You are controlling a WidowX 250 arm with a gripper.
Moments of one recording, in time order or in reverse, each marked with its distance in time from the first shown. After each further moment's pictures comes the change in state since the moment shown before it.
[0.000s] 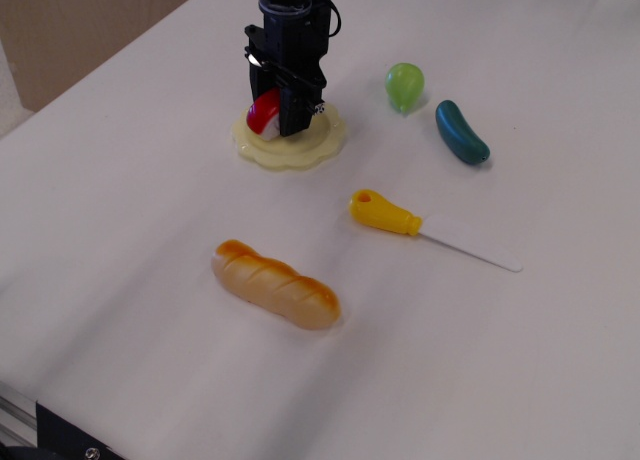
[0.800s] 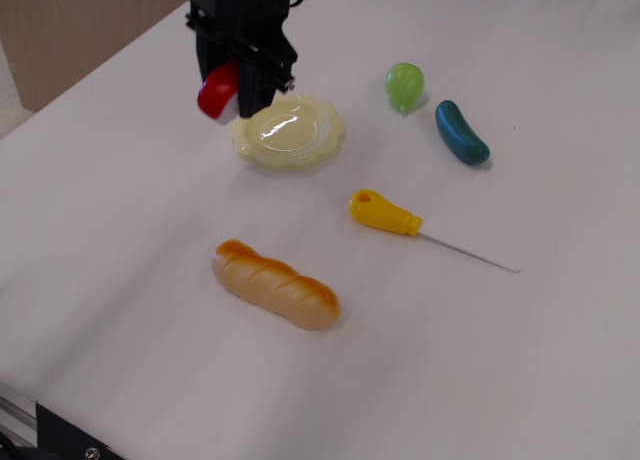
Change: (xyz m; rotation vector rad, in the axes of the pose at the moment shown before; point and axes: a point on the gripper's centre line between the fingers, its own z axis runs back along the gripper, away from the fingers) arm -0.068 -0.019 0.058 0.086 -0.018 0.211
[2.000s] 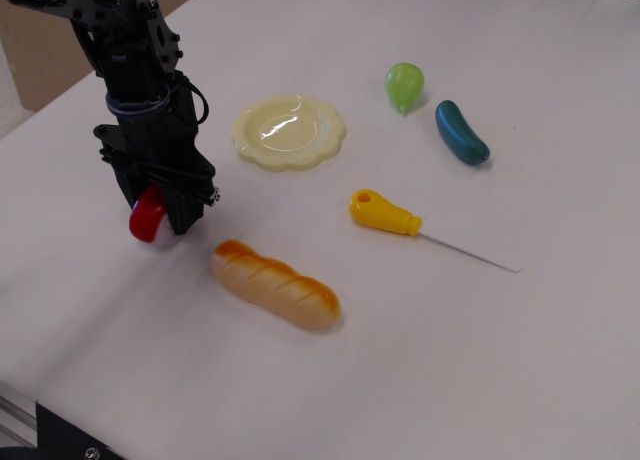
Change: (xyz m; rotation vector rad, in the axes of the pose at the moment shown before) arm -0.067 0.001 -0.062 -0.121 0.000 0.186
